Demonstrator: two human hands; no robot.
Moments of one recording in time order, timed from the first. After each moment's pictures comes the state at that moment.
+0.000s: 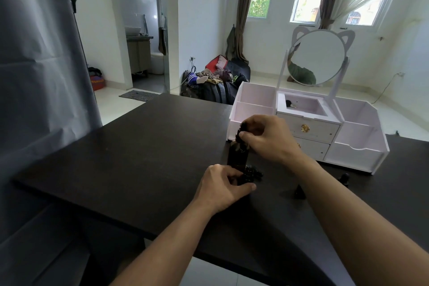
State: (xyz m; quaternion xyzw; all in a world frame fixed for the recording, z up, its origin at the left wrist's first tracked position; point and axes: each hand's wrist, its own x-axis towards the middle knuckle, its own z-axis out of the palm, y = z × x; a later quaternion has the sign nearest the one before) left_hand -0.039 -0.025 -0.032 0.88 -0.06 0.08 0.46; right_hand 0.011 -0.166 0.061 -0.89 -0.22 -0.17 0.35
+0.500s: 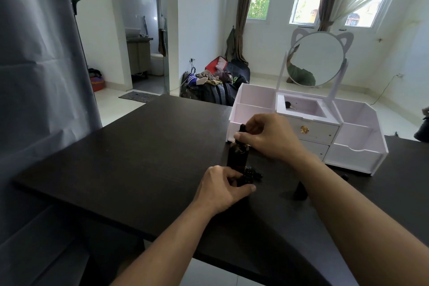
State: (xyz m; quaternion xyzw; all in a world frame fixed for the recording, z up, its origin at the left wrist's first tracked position) left_hand -0.040 -0.025 -0.030 0.88 -0.06 0.07 0.46; right_hand 0.013 -0.166 0.071 -0.92 -0.19 -0.16 0.30
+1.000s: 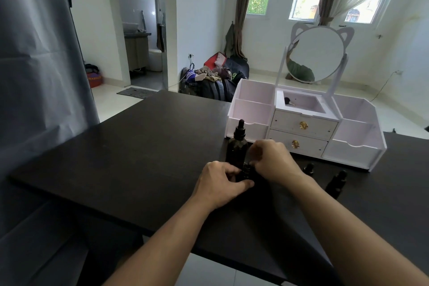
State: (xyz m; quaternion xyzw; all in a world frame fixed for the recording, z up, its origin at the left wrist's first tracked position) left_hand -0.038 -0.024 -0.033 0.87 -0.08 0.08 0.47; right_hand 0.003 -0.180 0.018 -0.96 -0.11 -0.07 0.23
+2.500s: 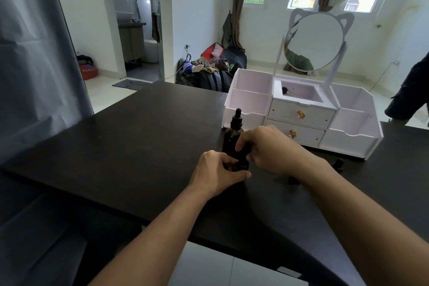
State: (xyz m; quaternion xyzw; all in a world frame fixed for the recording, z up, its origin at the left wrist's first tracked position) left_hand -0.036 -0.026 -0.030 0.88 -0.03 0.04 0.47; right_hand -0.038 -0.168 0.067 -0.97 -0.23 0.00 0.11
